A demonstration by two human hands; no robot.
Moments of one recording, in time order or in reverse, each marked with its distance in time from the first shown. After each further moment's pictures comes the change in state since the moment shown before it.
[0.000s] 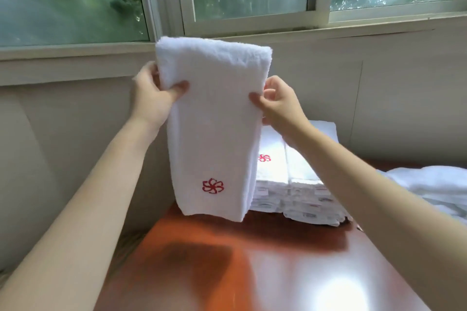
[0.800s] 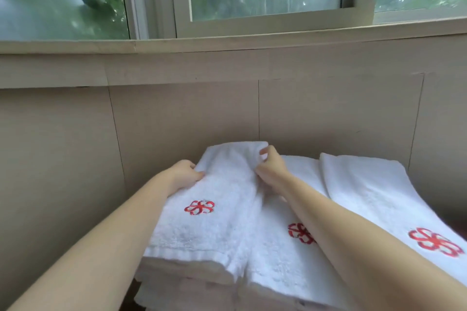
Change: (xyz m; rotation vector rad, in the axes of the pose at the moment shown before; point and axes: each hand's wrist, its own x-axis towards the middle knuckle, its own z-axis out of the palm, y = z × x) left_hand 0.130 -0.299 0.103 0.623 -0.549 -0.537; right_hand 0.207 0.288 0.070 -0.304 0.022 0.313
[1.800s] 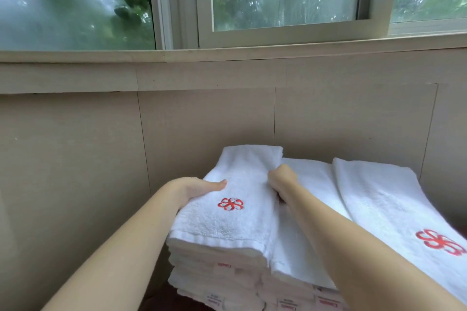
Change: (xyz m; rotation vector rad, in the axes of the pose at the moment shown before) left_hand -0.063 -0.009 -0.021 -0.206 -0.258 -0.261; right_hand -0.032 -0.023 0.013 -0.212 0.031 0.292
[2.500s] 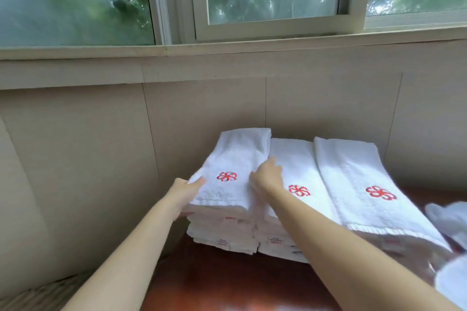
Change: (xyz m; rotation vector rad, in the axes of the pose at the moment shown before) left_hand -0.069 -0.066 0.018 -0.269 0.263 0.022; right_hand -0.126 -0.003 -0.001 -0.093 0.011 -0.038
